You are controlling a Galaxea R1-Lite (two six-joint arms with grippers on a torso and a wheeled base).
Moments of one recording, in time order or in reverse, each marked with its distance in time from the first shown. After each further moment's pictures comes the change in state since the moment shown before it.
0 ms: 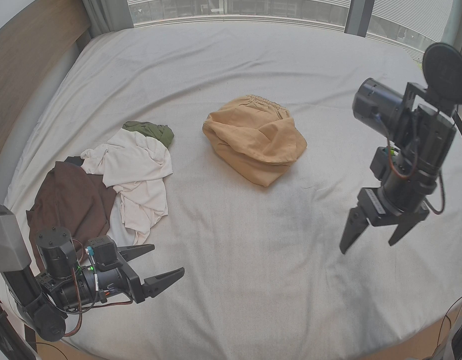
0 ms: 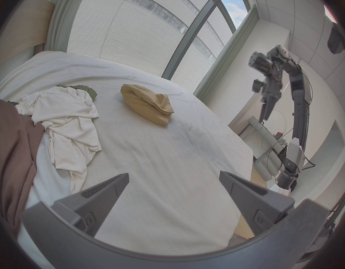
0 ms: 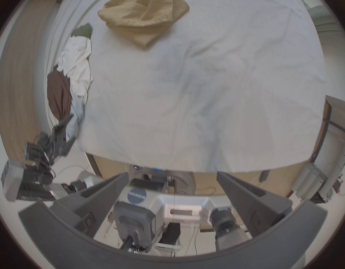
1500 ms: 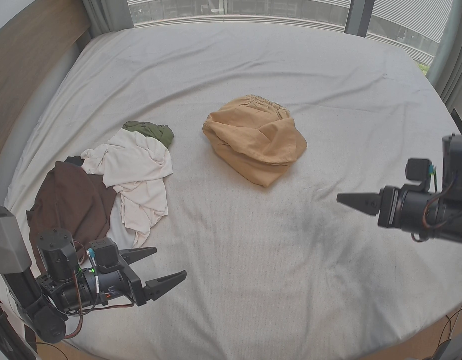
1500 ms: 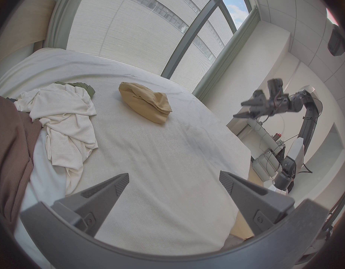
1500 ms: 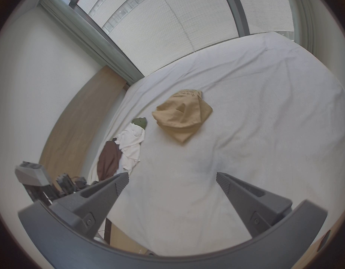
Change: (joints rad) left arm -0.017 -0.002 0.007 0.000 0.002 -0.020; right arm -0.146 -0.457 1.374 -1.928 0.024 -0.128
